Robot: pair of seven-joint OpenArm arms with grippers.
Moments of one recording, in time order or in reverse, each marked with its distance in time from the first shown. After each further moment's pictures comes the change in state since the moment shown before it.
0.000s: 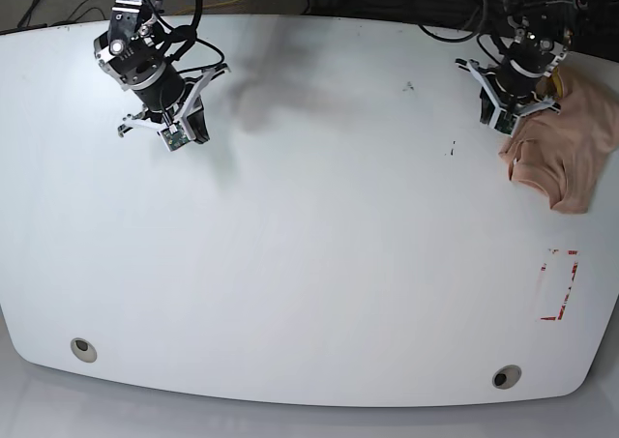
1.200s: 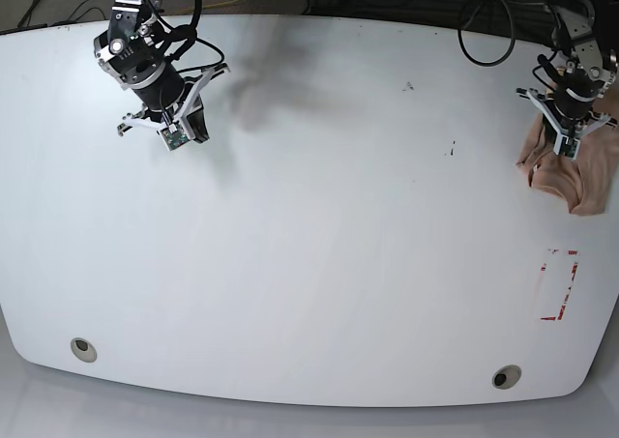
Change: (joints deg) left arm -7.5 -9.0 -10.0 -12.3 0.2 0.4 -0.5; right arm -0.2 0.0 0.0 0.0 0.4 0.0 0.0
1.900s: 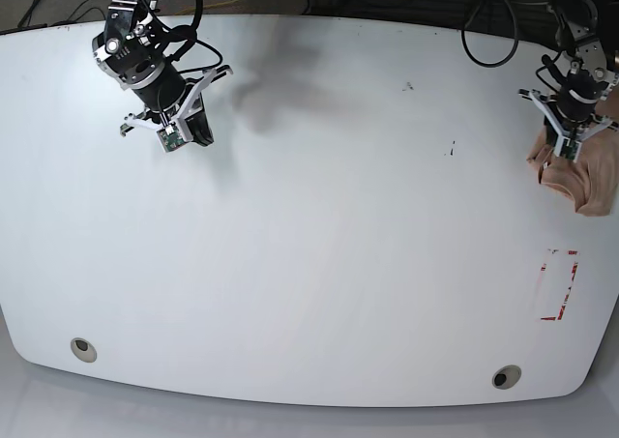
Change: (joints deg) left arm -0.8 1.1 0.2 2.7 0.1 -5.5 0.3; right arm -0.1 0.3 0.2 0.0 5.5 -0.4 0.0
